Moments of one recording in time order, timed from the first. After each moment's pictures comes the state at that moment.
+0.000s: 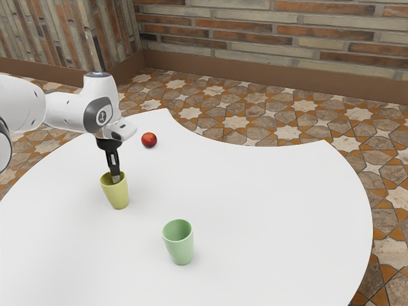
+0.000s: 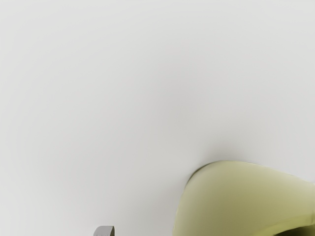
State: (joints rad) arm 0.22 0.48 0.02 -1.70 0.07 2.10 0.93
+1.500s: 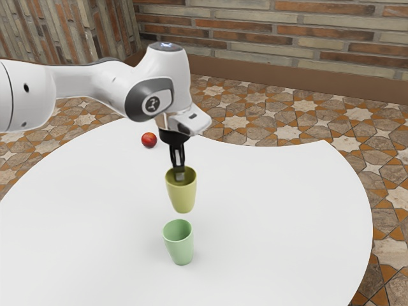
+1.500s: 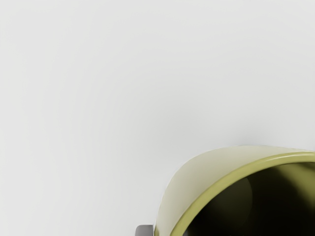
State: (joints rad) arm -0.08 0.17 -0.16 -1.83 0.09 1.95 0.66
